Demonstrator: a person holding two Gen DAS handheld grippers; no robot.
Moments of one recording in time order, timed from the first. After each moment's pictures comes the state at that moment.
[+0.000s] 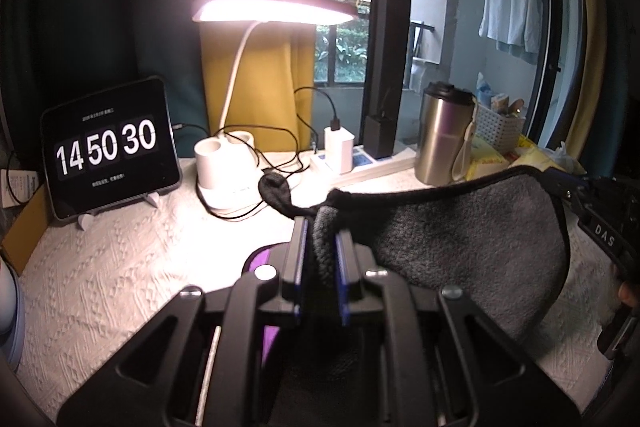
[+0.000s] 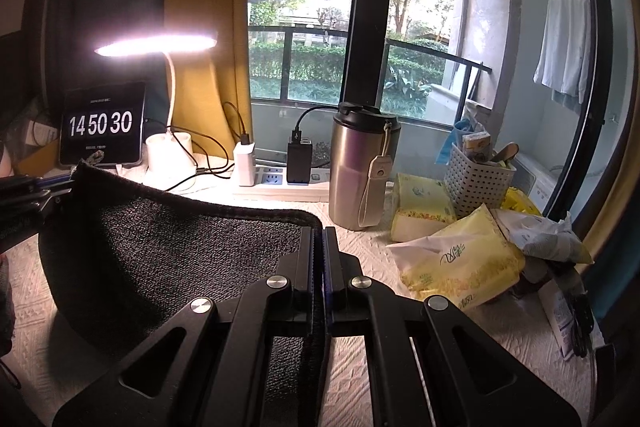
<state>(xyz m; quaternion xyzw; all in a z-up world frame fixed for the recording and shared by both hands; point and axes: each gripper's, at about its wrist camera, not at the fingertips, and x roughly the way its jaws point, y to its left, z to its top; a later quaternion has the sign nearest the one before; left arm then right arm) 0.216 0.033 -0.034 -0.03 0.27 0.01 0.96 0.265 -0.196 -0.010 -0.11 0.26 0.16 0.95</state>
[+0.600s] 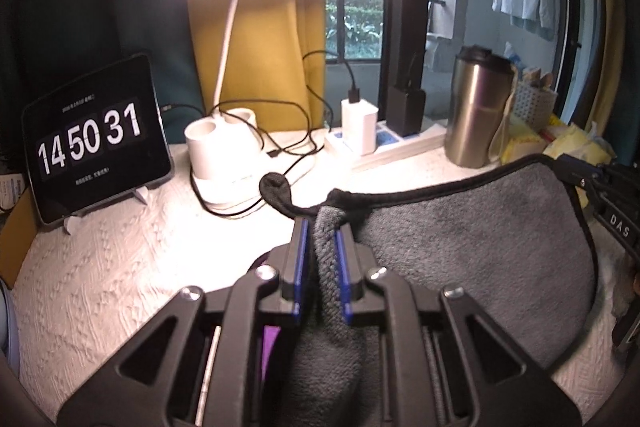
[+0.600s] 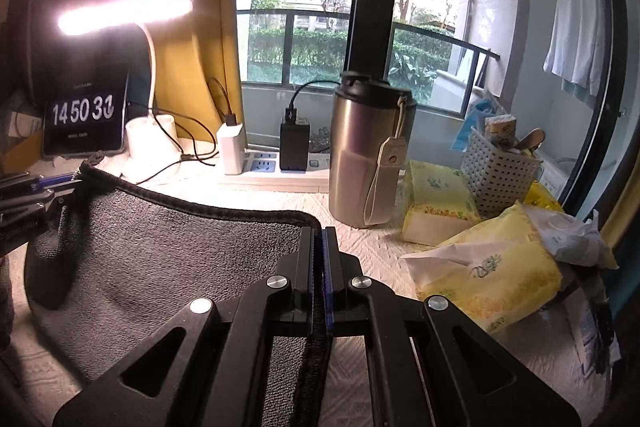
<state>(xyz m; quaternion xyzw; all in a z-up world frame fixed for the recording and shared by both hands) 0.273 0.038 -0.070 -0.01 0.31 0.03 0.95 0.316 -0.189 -0.043 -0.12 0.28 0.16 0.94</state>
